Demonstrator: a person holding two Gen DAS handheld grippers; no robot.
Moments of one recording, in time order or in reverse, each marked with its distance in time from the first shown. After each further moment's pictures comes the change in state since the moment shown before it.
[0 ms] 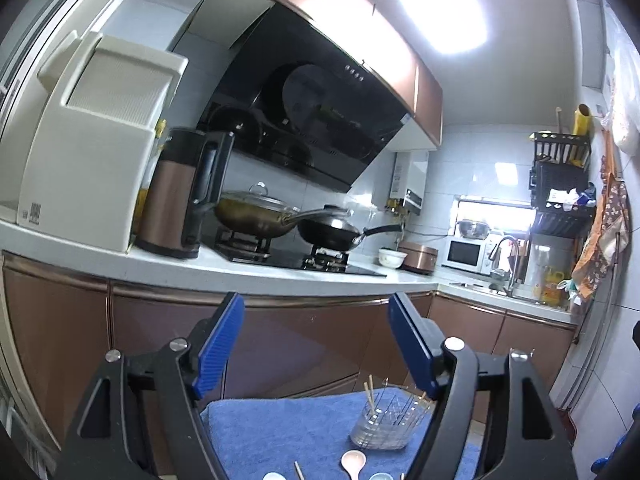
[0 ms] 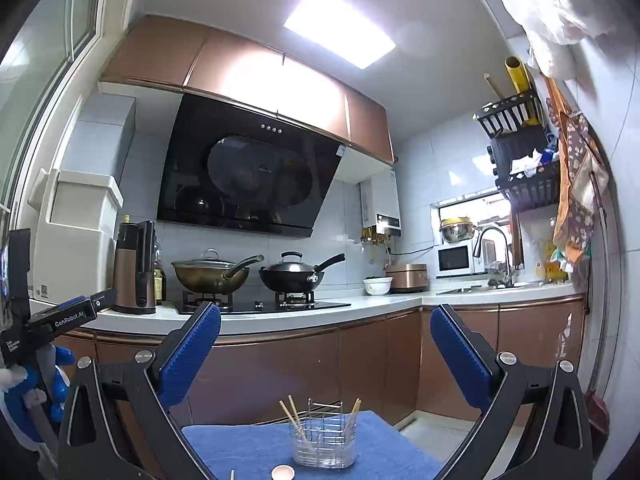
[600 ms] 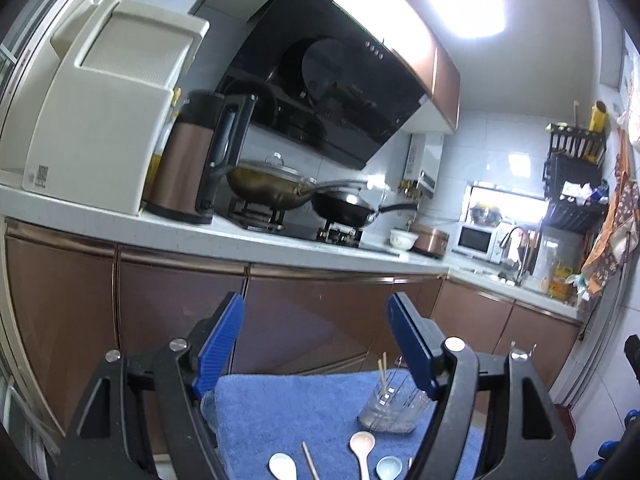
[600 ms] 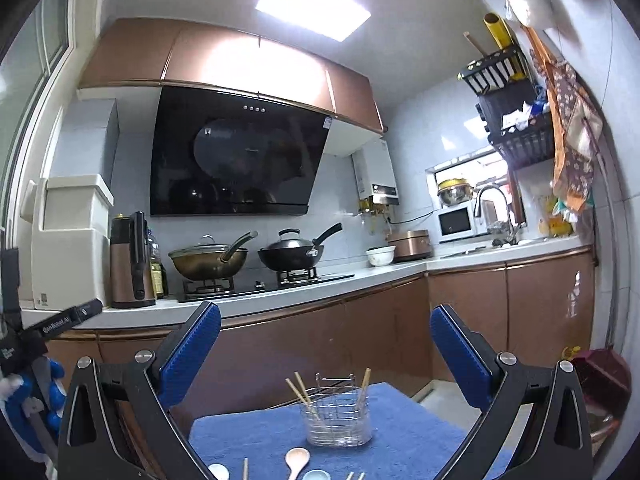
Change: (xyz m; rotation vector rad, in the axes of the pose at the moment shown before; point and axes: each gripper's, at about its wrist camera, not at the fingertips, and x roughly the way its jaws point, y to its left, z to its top) left arm 0.015 0.017 -0.024 -0.032 0.085 0.033; right arm 0.015 -0.021 -0.036 0.113 0.076 0.014
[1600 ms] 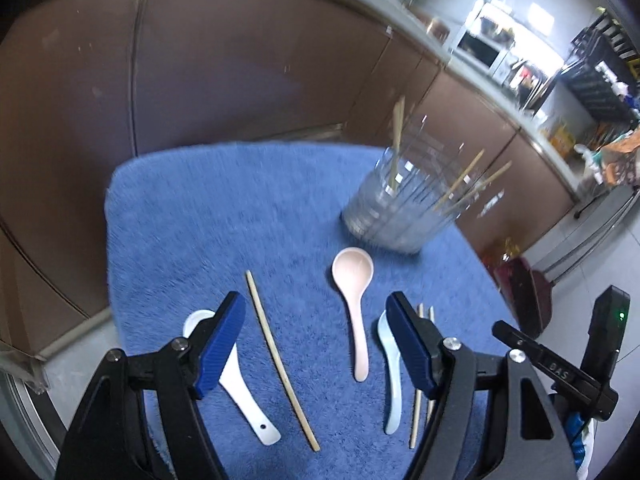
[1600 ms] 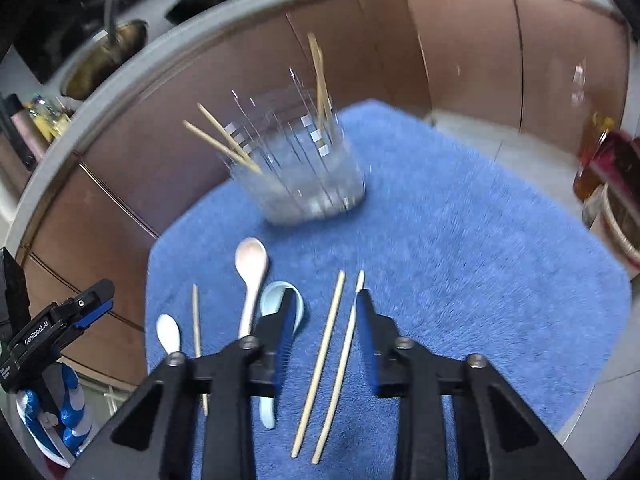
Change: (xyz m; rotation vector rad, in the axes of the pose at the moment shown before) left arm 0.216 -0.011 -0.193 -0.034 0.867 -0.141; right arm 0.191 -0.071 -0.215 0.279 1.006 -0.063
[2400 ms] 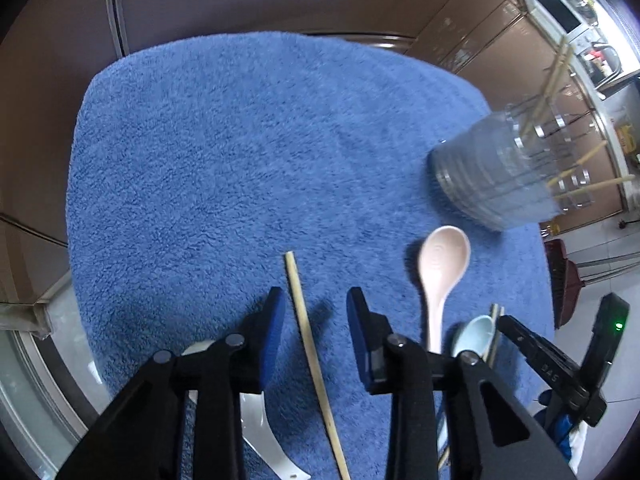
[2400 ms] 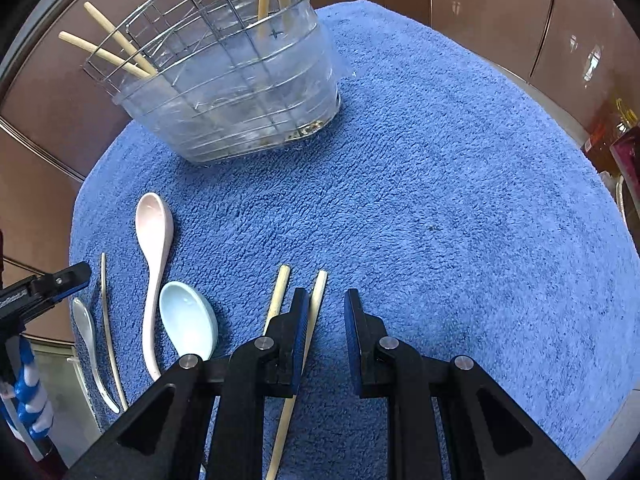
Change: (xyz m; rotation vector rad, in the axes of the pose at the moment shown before) left arm 0.118 0.045 0.026 -0.133 0.356 0.104; right arm 0.127 -0.021 0.023 -0.058 0.312 -0.133
